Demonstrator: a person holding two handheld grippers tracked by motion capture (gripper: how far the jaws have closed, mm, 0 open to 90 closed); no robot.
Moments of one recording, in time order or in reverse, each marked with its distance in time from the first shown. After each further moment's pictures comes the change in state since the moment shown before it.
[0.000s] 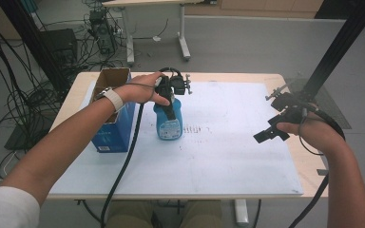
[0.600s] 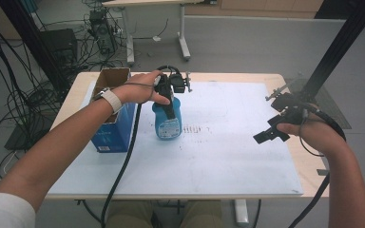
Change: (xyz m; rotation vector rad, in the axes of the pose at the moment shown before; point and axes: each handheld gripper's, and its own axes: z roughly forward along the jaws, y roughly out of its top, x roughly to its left) left arm -0.010 0.002 -0.011 0.009 0.020 -0.057; right arm 0.004 -0.003 -0.002 -0.010 0.001 -0.011
